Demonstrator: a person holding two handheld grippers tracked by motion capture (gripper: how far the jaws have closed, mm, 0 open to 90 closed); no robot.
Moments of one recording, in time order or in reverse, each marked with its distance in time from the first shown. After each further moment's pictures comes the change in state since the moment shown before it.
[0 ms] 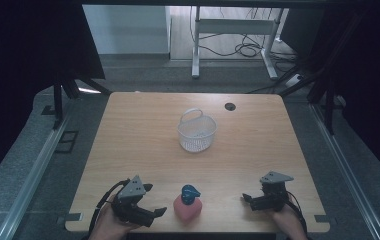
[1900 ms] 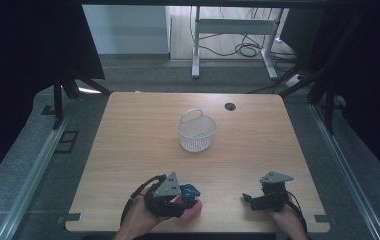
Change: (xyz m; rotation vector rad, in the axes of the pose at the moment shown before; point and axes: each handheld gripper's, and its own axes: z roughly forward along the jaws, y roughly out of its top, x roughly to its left) left arm -0.035 0.057 0.044 -0.031 -0.081 0.196; right arm 0.000 0.000 0.000 0.000 0.000 0.000
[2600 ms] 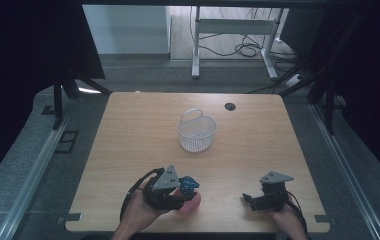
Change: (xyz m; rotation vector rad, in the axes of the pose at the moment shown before) left arm 0.009 0.016 -0.009 -0.006 0.053 -0.016; right arm 0.000 0.000 0.000 0.001 0.000 -0.002
